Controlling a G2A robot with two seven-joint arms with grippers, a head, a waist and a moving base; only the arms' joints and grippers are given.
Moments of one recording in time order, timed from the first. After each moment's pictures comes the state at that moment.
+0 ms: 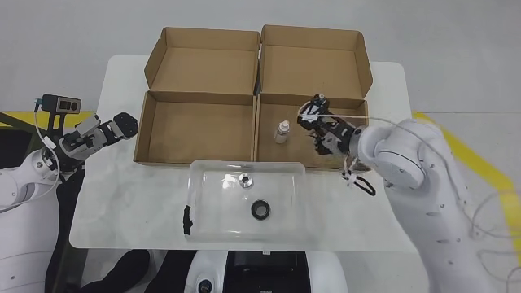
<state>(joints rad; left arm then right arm) 1.31 -0.96 -1.84 -1.42 -0.76 -0.41 -1.31 -0.99 -1.21 1.24 -1.90 -0.97 -0.41 1.33</state>
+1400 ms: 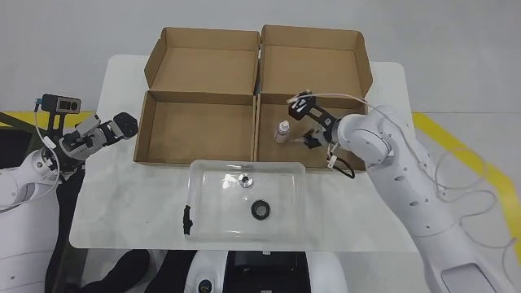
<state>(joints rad) 1.31 -0.96 -1.84 -1.42 -0.76 -0.41 -1.31 -0.84 -1.21 1.07 -1.60 -0.98 -0.34 1.21</state>
